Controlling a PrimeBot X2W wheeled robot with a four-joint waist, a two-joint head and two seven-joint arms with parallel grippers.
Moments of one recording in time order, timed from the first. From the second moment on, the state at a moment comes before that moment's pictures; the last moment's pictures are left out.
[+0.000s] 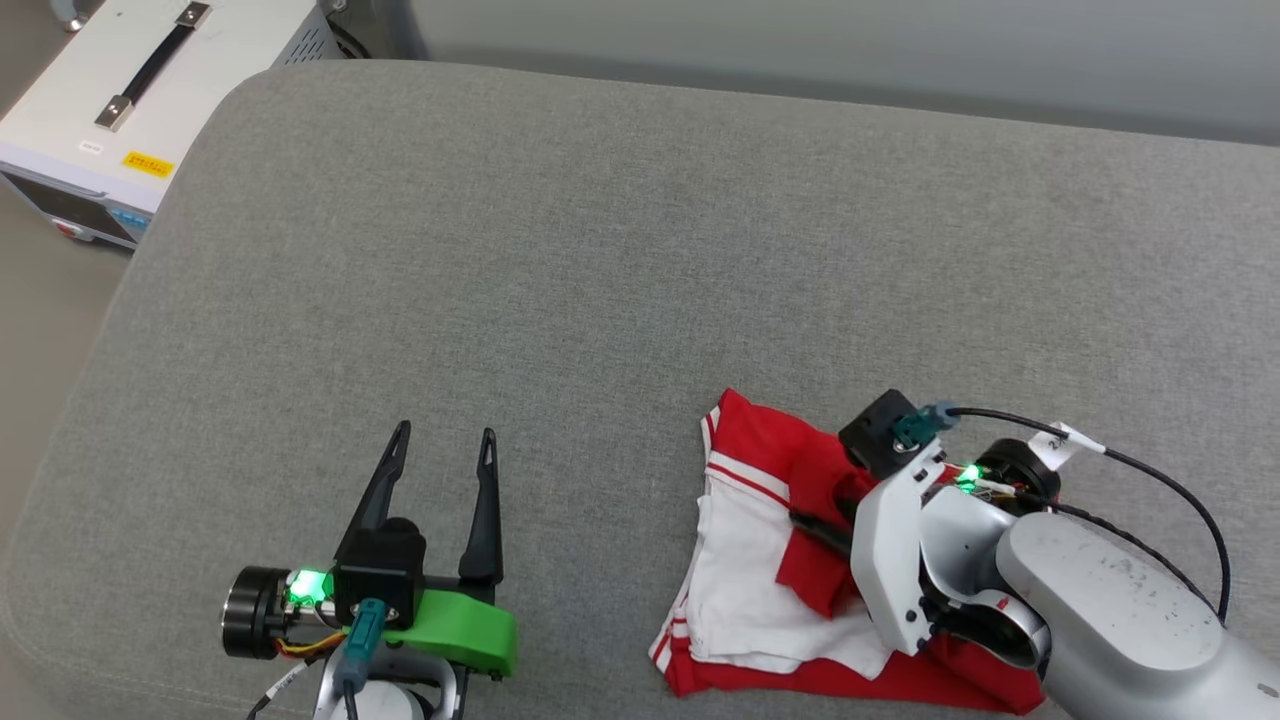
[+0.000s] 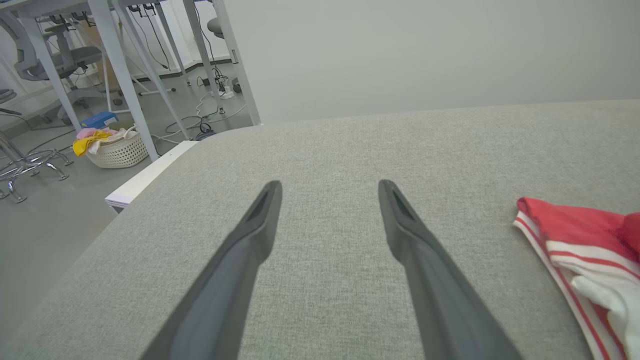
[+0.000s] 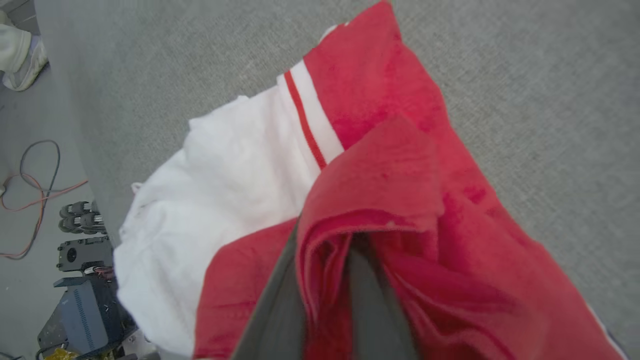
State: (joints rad) left arm -0.05 0.11 -0.19 0.09 -0.04 0.10 -0.26; right arm -0.56 -0.42 0.91 0.30 0.76 0.13 0.40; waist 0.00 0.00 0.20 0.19
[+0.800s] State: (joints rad) left arm 0.01 0.12 -0.16 0.06 -0.04 0.10 -0.26; right arm -0.19 -0.32 0.16 0.09 0.28 0.13 -0.21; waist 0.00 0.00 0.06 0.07
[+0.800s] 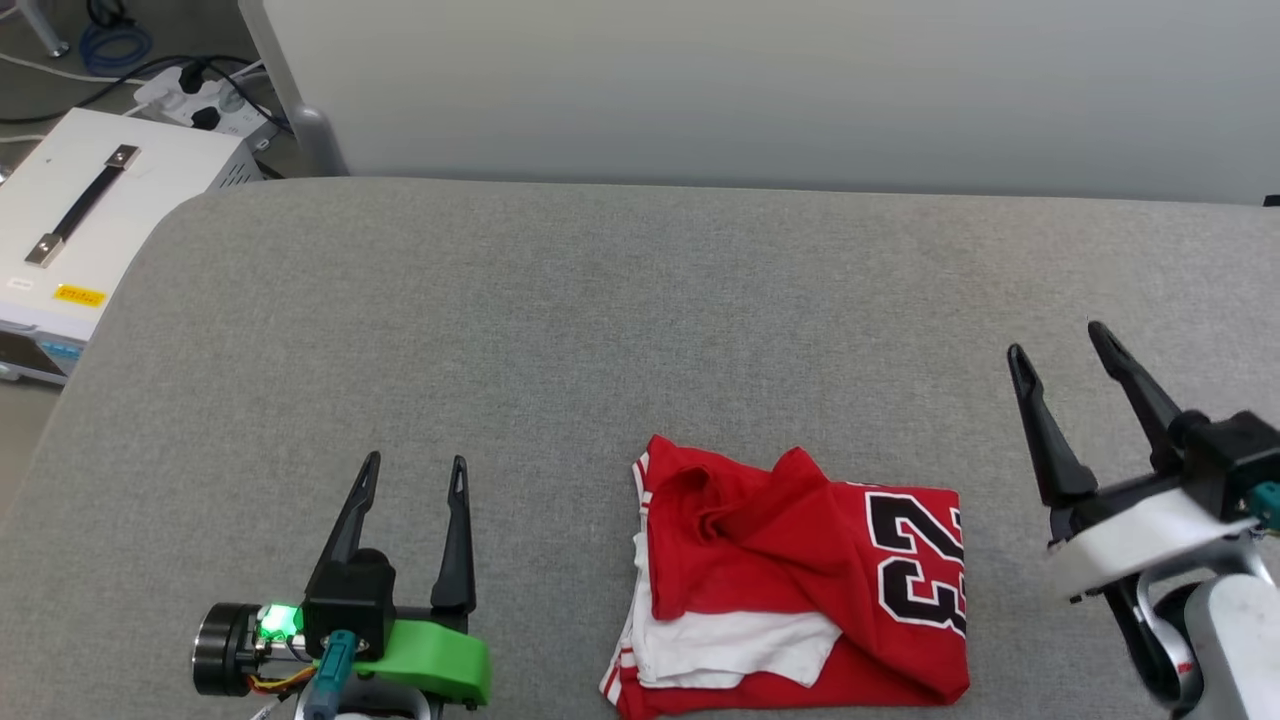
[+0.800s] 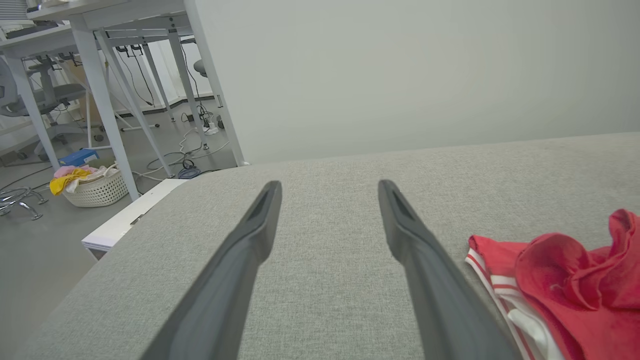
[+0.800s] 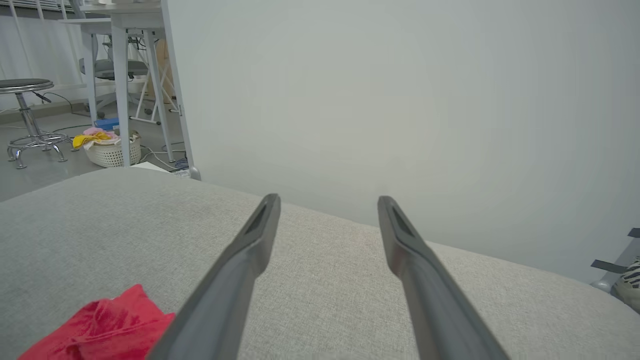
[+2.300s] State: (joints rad) left arm 0.07 0.13 -0.13 0.05 -0.05 0.06 -0.26; right arm -0.14 -0.38 0.02 -0.10 0.23 0.13 -0.08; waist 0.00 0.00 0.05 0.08
